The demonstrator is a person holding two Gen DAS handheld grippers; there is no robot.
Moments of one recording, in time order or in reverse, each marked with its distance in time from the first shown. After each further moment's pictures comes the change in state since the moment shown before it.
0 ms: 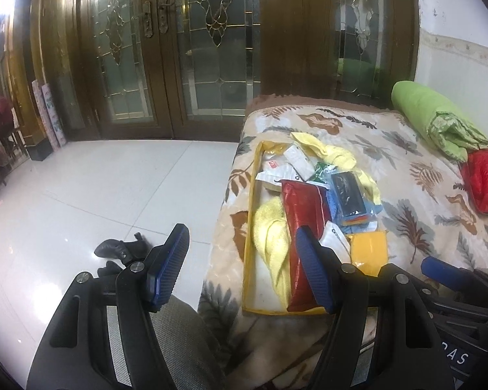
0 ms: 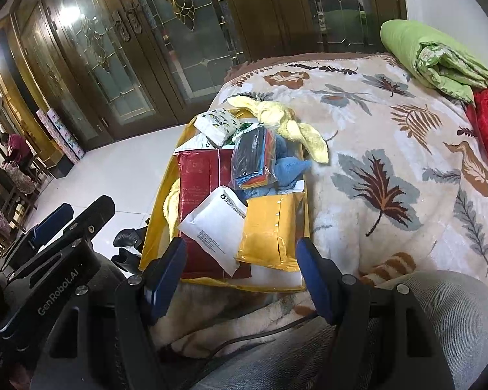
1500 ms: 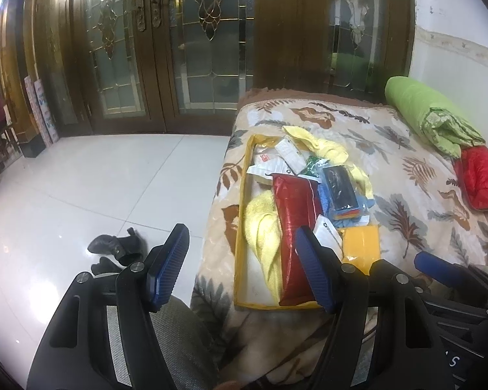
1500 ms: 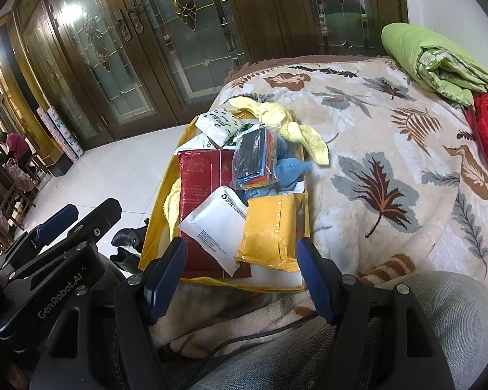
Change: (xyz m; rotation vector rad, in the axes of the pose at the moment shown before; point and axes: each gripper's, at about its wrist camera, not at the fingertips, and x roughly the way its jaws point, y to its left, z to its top) left arm 0.002 0.000 0.002 0.007 0.027 -0.047; right arm 0.000 0.004 -0.001 -0.007 -0.011 -0.011
